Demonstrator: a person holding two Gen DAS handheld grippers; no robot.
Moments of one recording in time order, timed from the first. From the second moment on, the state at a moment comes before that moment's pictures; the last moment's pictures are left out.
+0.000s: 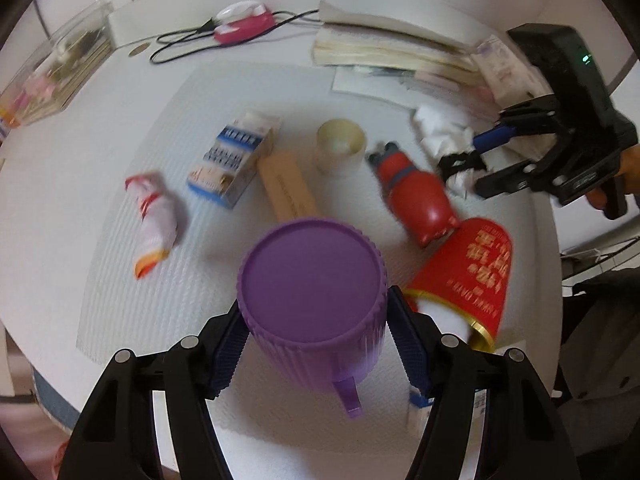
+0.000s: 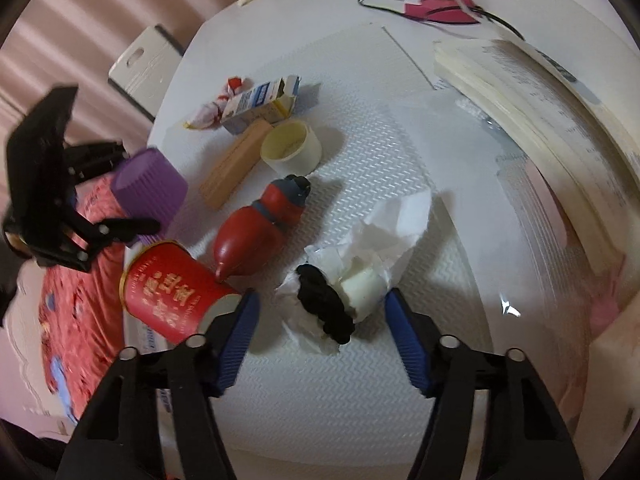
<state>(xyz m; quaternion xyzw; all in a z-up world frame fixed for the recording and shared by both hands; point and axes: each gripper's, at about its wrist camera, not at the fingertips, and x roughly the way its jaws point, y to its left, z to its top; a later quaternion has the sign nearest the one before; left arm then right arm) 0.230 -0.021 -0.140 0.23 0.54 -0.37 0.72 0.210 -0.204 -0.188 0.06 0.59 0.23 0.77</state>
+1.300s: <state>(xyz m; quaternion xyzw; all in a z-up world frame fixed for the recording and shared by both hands) 0.171 -0.024 -0.077 0.25 0.50 -0.34 0.76 0.184 -0.188 -0.119 -0.04 0.52 0.33 0.79</state>
